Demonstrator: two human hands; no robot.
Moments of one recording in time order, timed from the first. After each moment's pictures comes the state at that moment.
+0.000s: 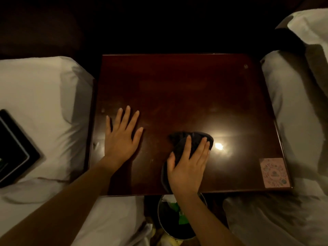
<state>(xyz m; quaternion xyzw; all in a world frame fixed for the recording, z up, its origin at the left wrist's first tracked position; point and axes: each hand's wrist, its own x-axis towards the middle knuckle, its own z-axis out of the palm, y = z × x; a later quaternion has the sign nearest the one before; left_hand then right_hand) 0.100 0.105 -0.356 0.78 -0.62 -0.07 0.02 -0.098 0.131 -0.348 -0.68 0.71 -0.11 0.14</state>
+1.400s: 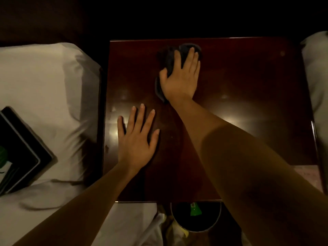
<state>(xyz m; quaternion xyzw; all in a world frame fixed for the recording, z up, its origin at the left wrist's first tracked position) 0.100 0.108 -0.360 0.77 -0.63 -0.05 0.00 0.024 -0.082 -0.355 -0.75 0.64 -0.12 0.13</state>
